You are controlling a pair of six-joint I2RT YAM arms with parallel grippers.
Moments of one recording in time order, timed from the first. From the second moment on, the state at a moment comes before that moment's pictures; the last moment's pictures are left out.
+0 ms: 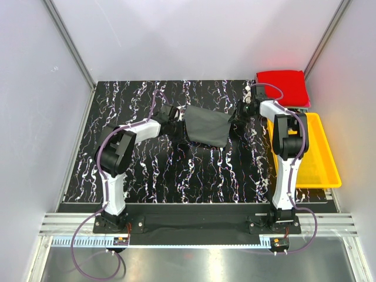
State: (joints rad) left arm -0.45 2.00 1.28 -0.26 0.33 -0.52; right arm 0.07 2.23 1.63 -0.41 -0.47 0.36
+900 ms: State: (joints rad) left arm -0.45 2.02 1.45 -0.32 0.36 -0.52; right arm 0.08 2.07 1.50 -0.37 -0.85 0.42
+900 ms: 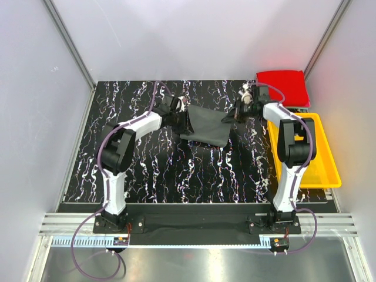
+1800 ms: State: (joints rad) left arm -0.45 2.01 1.48 -0.44 0.25 -0.51; right arm 0.16 1.98 1.30 -0.25 -0.94 0.42
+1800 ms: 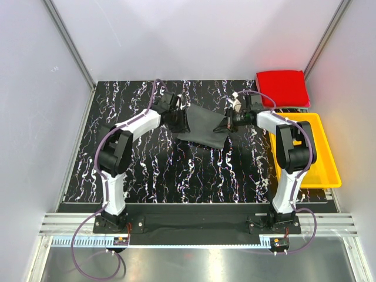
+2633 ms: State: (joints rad) left arm -0.46 2.03 1.47 -0.43 0.29 -0.51; right arm 0.18 1.90 1.25 -0.35 -0.57 0.43
